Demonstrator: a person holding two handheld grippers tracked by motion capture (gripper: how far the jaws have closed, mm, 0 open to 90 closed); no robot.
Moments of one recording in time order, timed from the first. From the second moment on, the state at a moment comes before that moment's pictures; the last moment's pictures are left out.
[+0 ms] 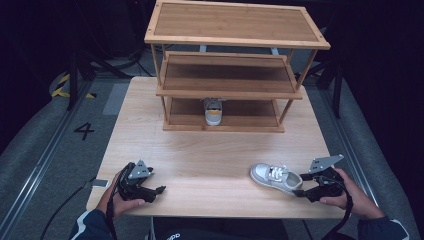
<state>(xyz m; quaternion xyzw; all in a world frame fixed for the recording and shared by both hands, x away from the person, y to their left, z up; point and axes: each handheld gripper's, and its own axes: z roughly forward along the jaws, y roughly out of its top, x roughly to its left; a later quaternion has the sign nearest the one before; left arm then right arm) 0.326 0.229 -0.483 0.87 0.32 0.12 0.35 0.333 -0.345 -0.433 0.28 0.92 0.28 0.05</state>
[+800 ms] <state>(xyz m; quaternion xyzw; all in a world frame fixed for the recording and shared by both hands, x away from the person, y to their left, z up) 0.327 0.227 -0.483 0.87 0.32 0.12 0.35 0.345 -0.303 -0.466 0.33 0.90 0.28 0.11</state>
